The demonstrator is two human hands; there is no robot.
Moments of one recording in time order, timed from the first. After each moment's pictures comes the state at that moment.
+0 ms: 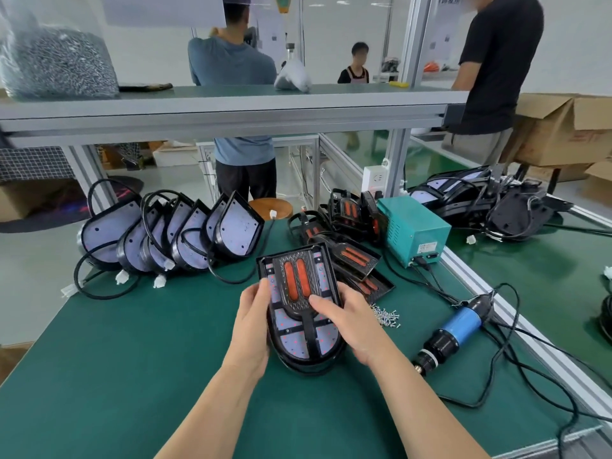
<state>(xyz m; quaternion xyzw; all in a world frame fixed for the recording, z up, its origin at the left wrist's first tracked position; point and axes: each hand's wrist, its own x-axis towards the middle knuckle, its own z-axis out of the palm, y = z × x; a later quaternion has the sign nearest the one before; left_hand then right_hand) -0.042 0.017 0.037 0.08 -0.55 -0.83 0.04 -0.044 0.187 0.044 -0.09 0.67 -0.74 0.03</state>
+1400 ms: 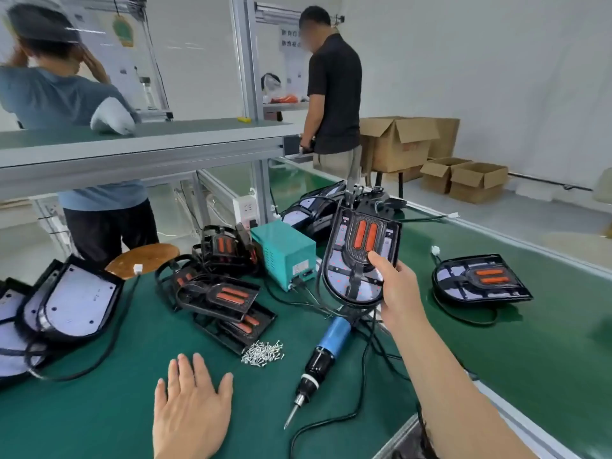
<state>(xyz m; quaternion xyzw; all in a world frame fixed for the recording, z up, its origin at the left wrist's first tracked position) -0.050 0.097 -0.010 -0.05 -1.00 -0.04 0.06 -0.018 0.410 0.101 0.22 0.50 -0.78 -0.31</state>
